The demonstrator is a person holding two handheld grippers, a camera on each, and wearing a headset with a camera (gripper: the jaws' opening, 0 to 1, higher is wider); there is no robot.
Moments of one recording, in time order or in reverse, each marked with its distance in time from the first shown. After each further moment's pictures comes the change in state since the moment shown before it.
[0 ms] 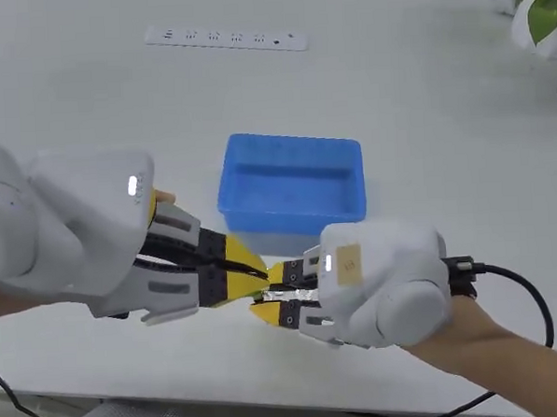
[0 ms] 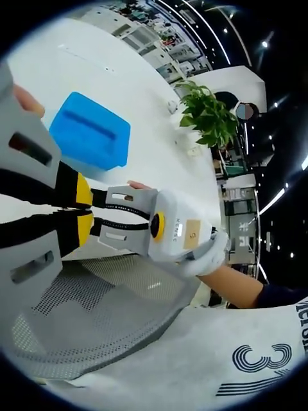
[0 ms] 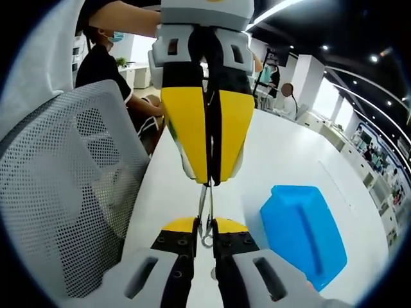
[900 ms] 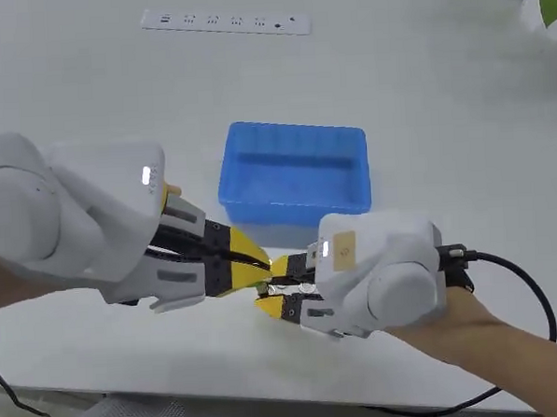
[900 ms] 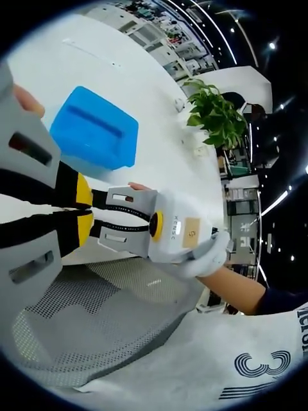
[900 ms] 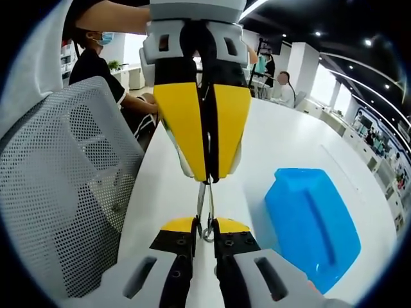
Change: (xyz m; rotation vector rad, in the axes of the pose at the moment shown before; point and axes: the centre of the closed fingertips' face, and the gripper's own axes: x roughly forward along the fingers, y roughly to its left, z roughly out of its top) left arm 0.009 0.006 -0.013 -0.035 0.013 -0.027; right arm 0.010 0.001 -0.015 0.075 0.028 0.022
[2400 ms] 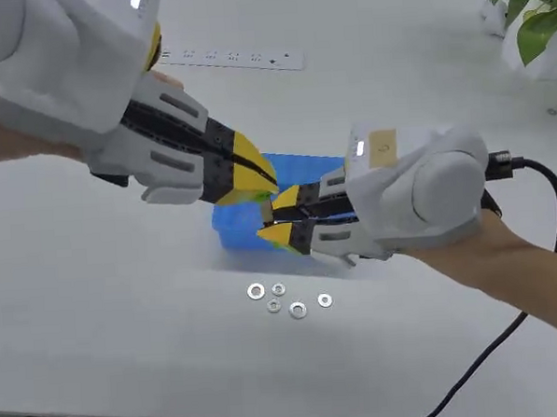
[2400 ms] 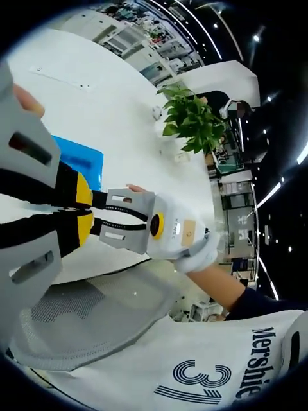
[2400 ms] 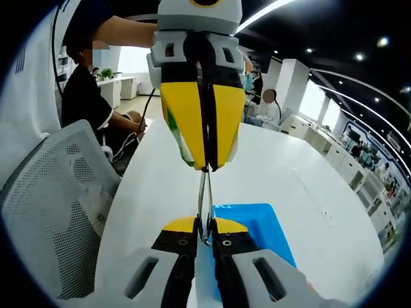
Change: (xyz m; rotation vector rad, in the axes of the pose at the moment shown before) left arm -0.033 0.053 0.077 0.088 -0.028 0.000; right arm -0.052 -0.072 0.054 -0.042 -0.091 -0.092
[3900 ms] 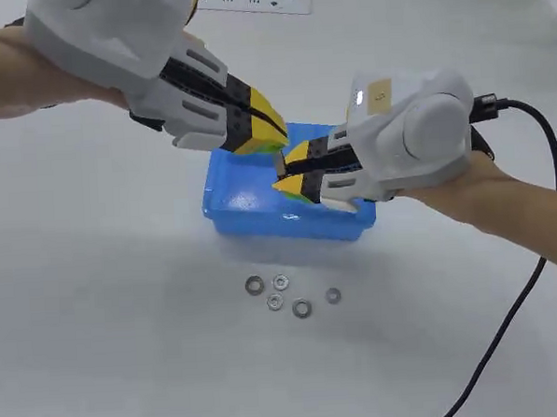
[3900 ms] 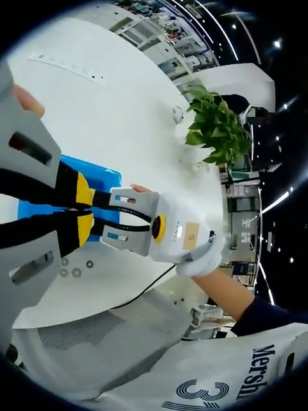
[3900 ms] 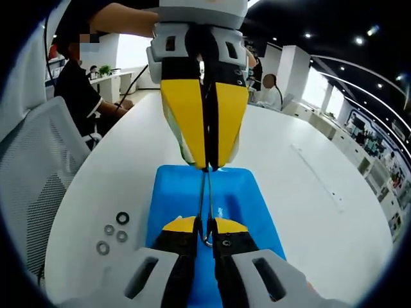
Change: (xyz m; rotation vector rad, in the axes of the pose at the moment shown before) left arm 0.054 0.081 -0.067 -0.079 0.034 -0.038; right arm 0.046 -0.061 -0.068 0.049 0.055 0.041
